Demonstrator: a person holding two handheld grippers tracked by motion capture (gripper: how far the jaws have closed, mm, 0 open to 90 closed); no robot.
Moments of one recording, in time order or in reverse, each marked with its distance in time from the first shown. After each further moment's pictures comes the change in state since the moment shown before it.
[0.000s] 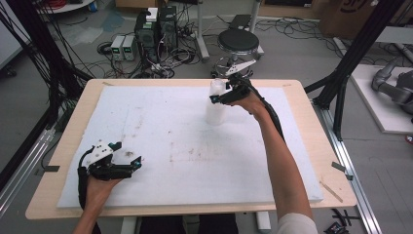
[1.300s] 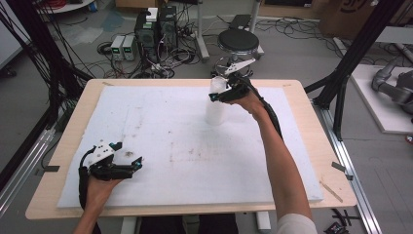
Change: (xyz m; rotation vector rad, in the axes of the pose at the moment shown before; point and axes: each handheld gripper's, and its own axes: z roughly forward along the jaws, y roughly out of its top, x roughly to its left) left arm -0.001 0.001 0.001 0.016 -0.001 0.024; right arm 0.005 0.007 -0.003 -0.012 -0.017 -0.012
